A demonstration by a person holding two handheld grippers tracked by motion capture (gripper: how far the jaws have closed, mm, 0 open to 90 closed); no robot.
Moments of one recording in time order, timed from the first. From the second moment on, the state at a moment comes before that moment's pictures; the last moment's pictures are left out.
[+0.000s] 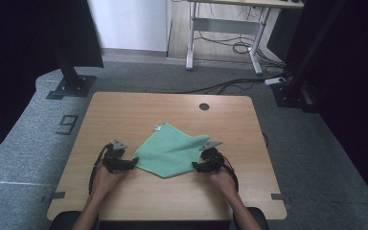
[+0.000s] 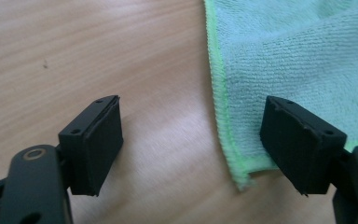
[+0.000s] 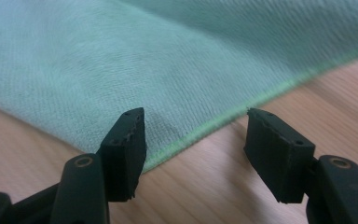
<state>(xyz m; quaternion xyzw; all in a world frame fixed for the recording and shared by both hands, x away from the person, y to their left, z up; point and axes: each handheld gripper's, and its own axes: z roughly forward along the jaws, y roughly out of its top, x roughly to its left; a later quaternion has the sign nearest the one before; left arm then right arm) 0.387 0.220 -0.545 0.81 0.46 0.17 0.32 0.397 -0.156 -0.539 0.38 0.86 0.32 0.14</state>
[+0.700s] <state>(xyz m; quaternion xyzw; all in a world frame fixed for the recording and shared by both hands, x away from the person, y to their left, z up) 0.366 0.197 -0.536 0.83 0.41 0.16 0.34 0.387 -0.191 -0.517 0.39 0.83 0.38 0.13</state>
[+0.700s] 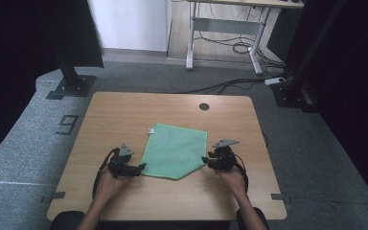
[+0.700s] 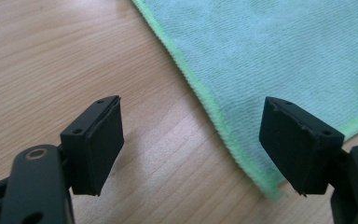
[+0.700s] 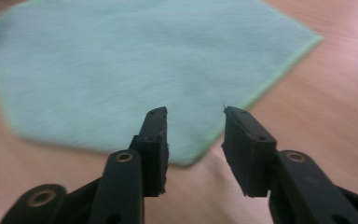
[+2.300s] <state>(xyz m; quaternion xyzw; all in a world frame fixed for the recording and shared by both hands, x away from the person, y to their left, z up) 0.367 0.196 -0.547 0.83 0.41 0.16 0.34 0.448 -0.102 -0.496 0.32 0.87 0.35 0.13</state>
